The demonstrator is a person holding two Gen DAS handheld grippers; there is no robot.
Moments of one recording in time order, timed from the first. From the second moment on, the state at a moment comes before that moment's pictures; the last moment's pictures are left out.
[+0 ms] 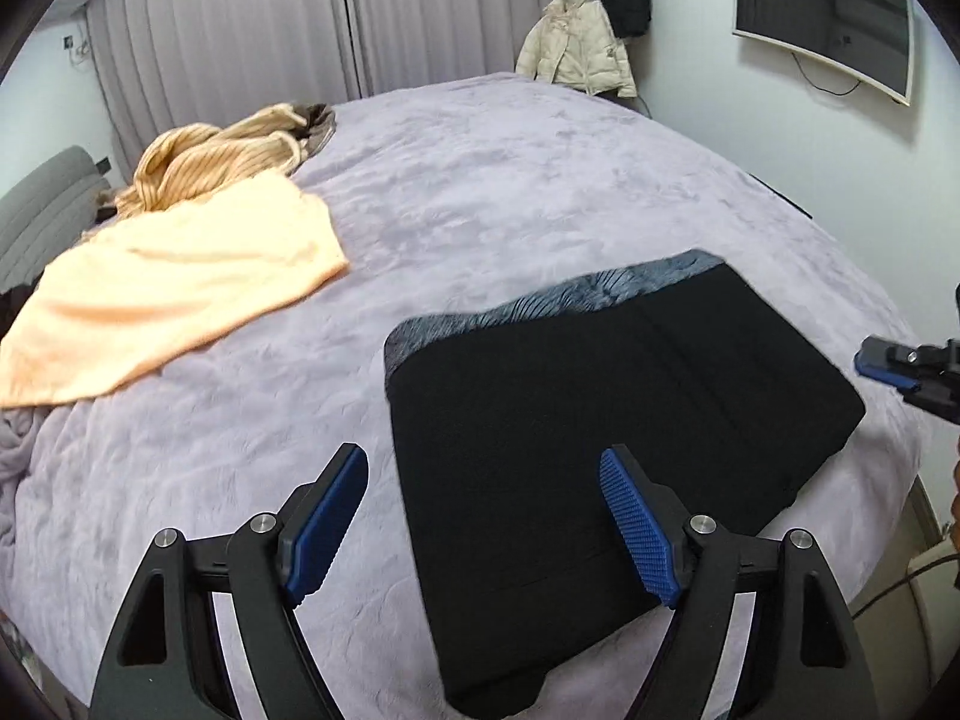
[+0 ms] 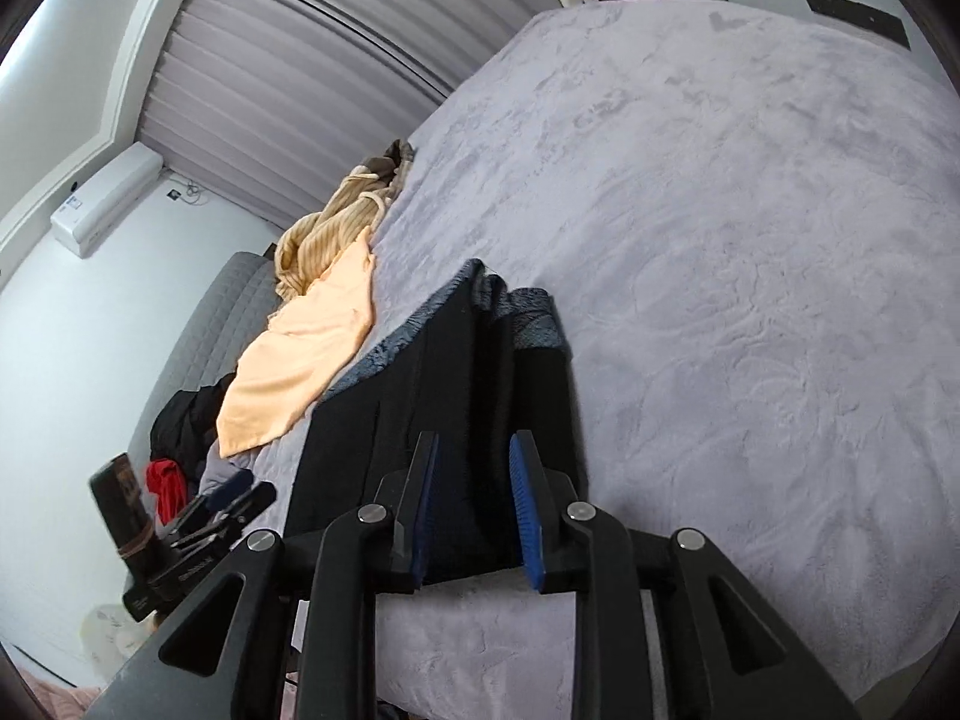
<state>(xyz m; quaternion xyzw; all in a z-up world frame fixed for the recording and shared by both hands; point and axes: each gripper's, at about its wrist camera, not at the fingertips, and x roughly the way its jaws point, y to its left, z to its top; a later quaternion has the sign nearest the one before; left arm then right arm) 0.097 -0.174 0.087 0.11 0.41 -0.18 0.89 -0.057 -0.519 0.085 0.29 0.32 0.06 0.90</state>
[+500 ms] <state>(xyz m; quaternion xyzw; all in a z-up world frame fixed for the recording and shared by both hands) 0.102 -0.119 0.036 -0.02 0.50 -0.18 0.85 -0.048 -0.474 0.044 0.23 0.37 0.06 0.90</state>
